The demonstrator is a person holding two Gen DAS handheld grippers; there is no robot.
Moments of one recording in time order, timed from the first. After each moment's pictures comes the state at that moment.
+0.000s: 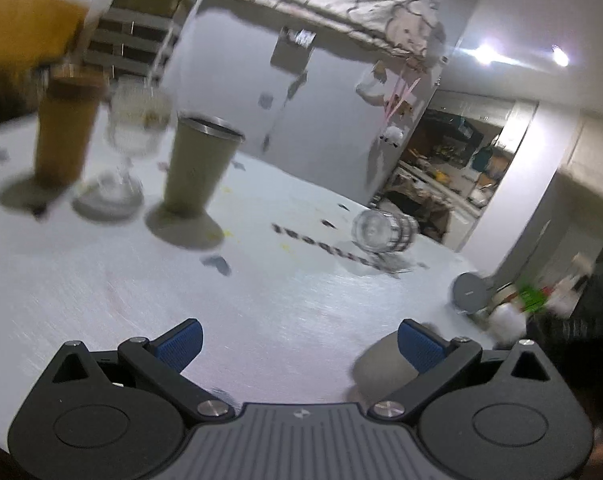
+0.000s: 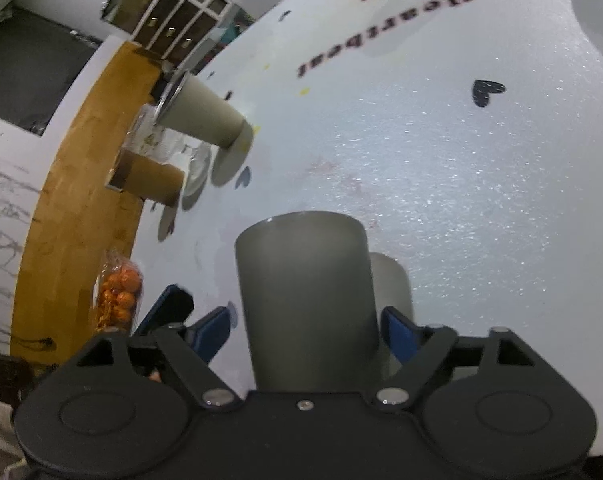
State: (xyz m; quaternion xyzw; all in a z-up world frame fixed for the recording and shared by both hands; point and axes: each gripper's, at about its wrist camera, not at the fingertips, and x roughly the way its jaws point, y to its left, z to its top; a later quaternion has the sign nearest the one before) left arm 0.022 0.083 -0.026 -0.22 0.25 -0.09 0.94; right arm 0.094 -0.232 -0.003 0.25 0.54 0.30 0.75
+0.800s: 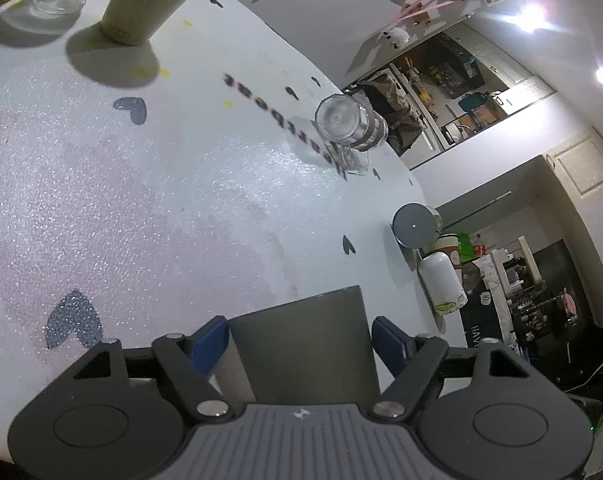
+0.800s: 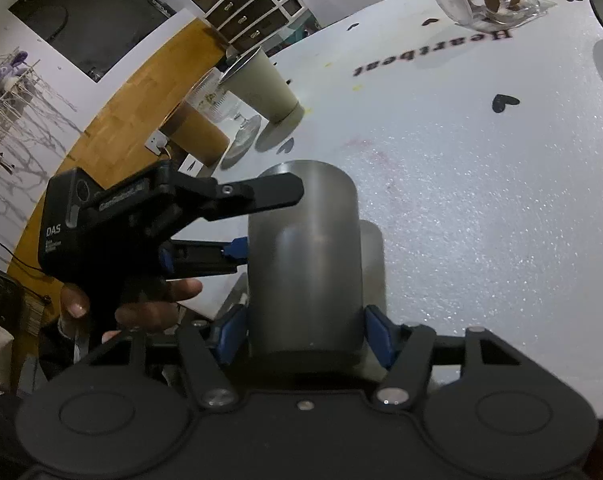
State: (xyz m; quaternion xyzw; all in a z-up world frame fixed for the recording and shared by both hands) left arm 0.085 0.057 -0.047 -0.34 0.43 -0.18 0.82; right arm 0.041 -0.258 -0.008 0.18 0.47 0.37 0.78
